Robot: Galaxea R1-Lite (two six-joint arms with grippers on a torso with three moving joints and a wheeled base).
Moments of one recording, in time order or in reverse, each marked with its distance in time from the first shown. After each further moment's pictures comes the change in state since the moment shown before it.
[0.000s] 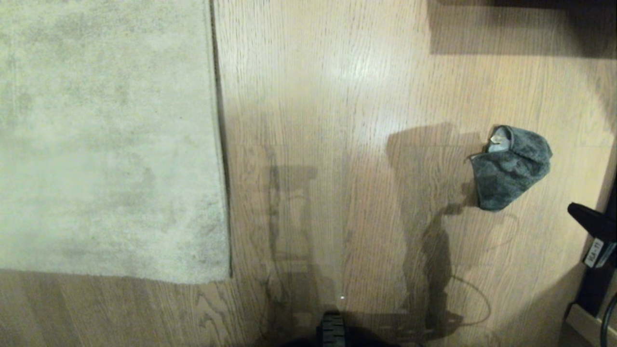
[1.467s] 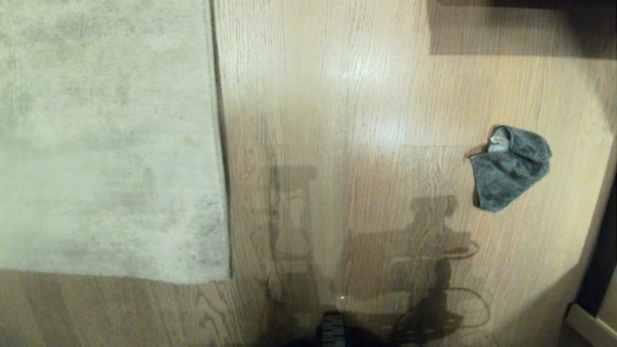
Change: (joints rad) left arm 0.000 0.000 0.000 0.000 0.000 0.000; right arm 0.003 -0.994 0.110 1.131 -0.255 0.020
